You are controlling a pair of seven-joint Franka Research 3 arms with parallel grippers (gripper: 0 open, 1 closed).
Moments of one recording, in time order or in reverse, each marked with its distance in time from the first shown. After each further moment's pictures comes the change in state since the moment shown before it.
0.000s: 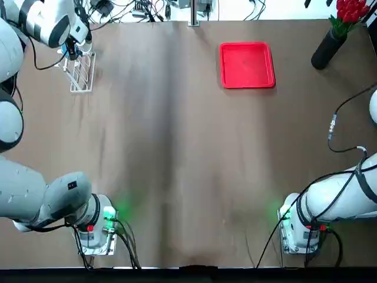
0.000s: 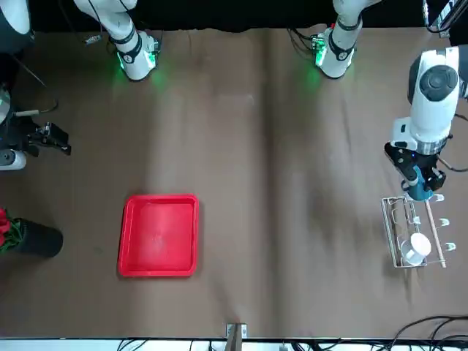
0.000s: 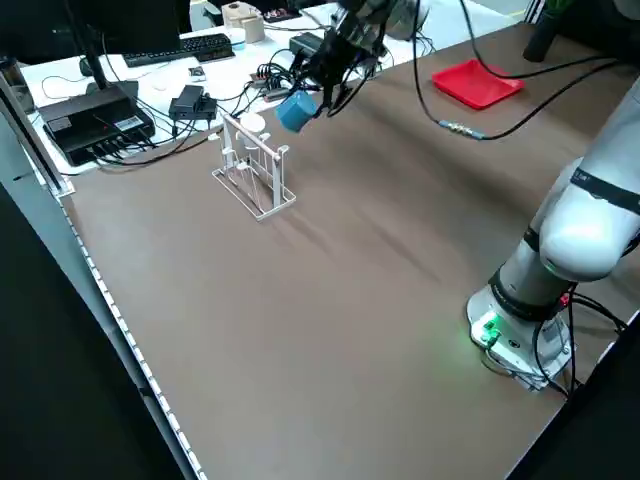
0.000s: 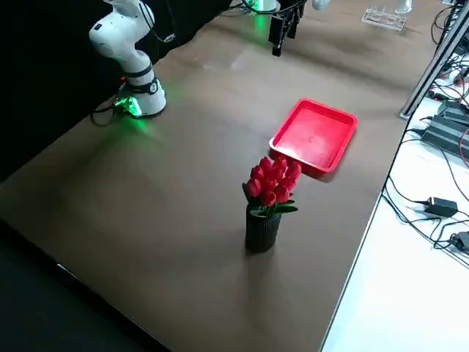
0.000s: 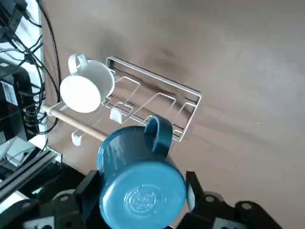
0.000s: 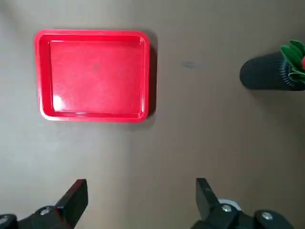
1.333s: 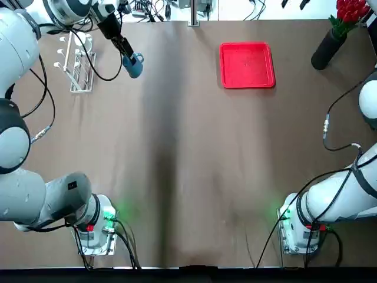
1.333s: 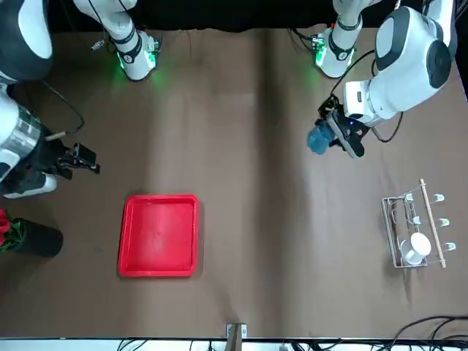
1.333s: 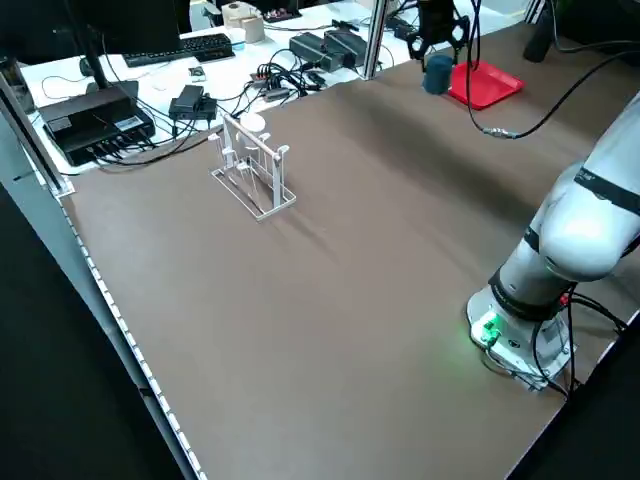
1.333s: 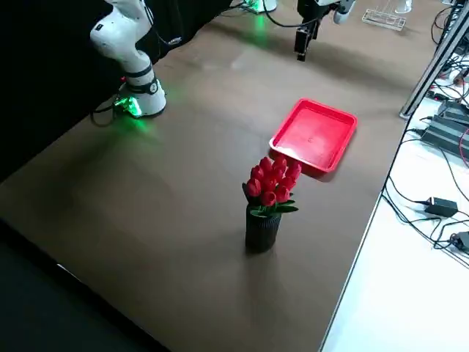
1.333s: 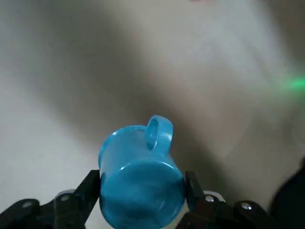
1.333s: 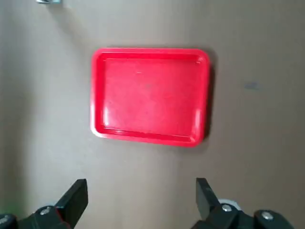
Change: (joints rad) left arm -0.006 -0.029 -0.261 0.171 -1.072 -0.450 -0.167; right arm 0.048 0.085 0.002 -0.001 0.179 0.136 0.000
